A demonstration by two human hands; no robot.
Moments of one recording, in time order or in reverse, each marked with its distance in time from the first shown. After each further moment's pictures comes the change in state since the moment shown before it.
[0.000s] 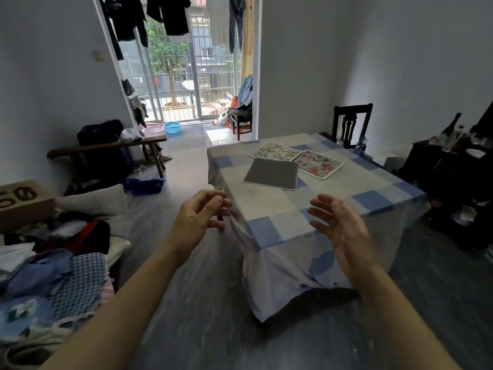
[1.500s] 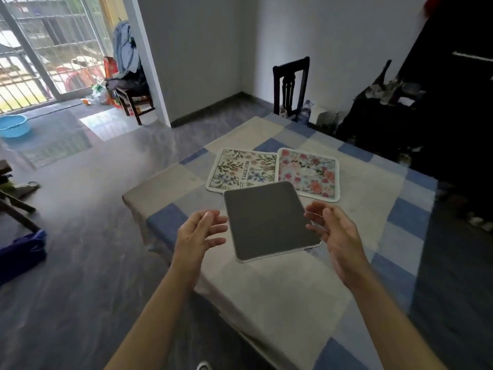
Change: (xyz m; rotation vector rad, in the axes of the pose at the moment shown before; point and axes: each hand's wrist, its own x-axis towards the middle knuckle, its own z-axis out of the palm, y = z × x) left_hand 0.632 -0.242 -0.068 -0.215 -0.251 -0.308; right_hand 0.521 0.222 0.115 -0.166 0.522 0.107
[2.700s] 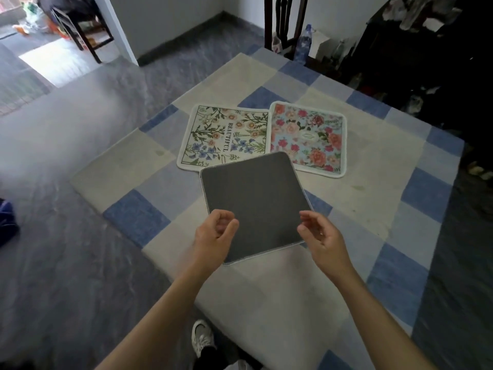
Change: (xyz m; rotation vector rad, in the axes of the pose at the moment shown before) left_hand 0.113 -0.113 0.063 0.523 -0.147 -0.101; right_hand 0.081 0.131 -0.034 -0.394 0.022 0.185
